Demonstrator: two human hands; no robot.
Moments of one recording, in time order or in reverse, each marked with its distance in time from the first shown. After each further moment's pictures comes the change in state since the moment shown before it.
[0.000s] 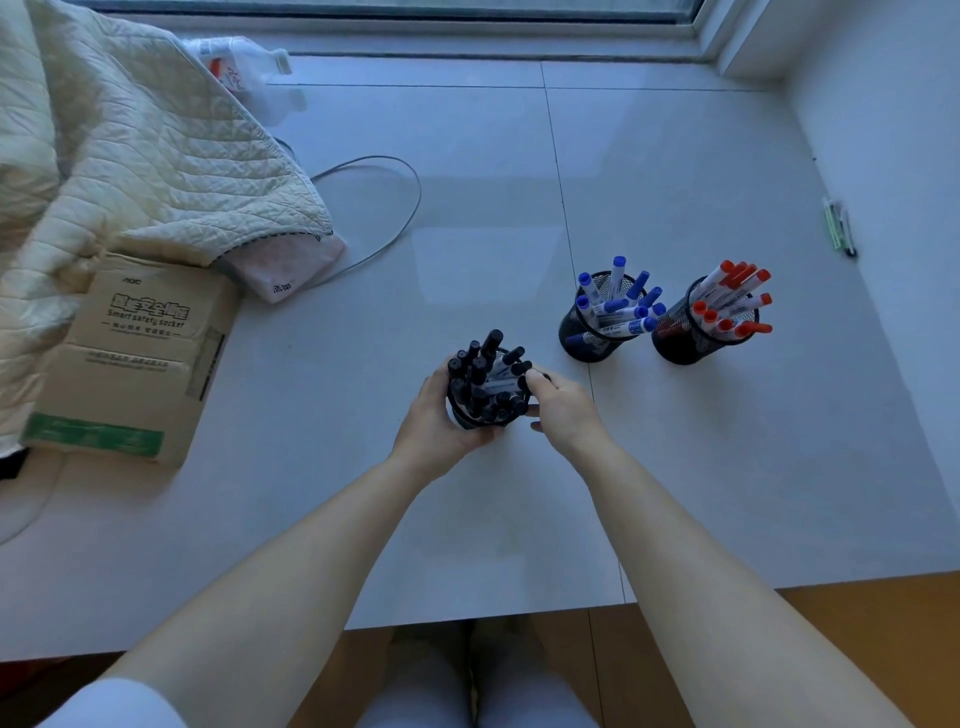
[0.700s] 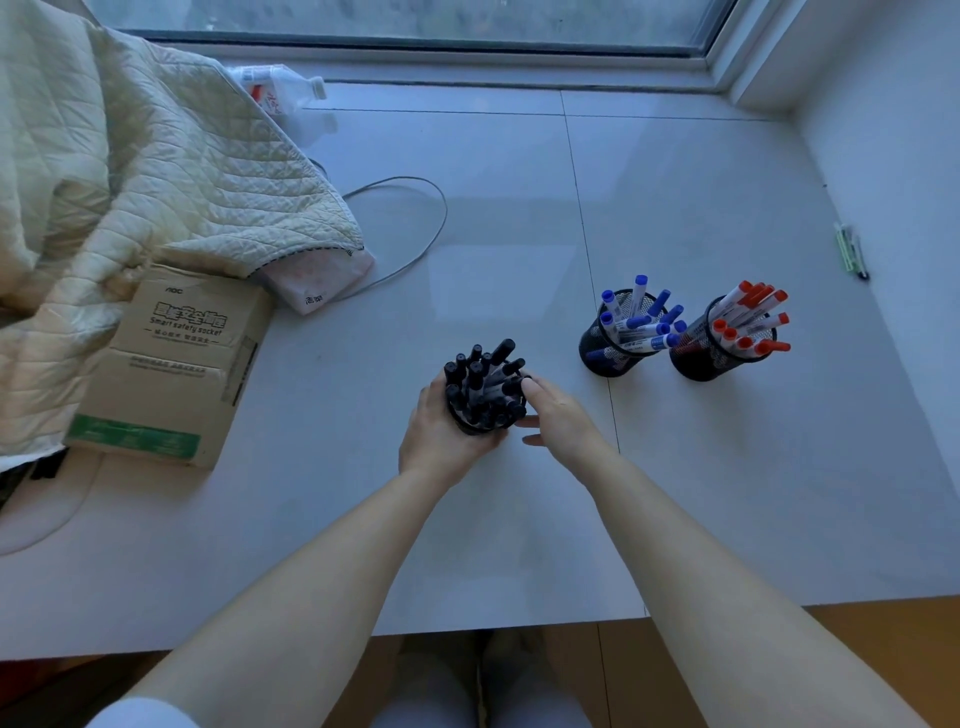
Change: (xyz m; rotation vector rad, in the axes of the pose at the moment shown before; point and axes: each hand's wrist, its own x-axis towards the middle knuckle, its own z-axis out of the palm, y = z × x) left_hand -0.010 0.006 -0.017 0.114 0.164 -0.088; right_hand -0.008 -0.015 0.021 0.116 -0.137 0.009
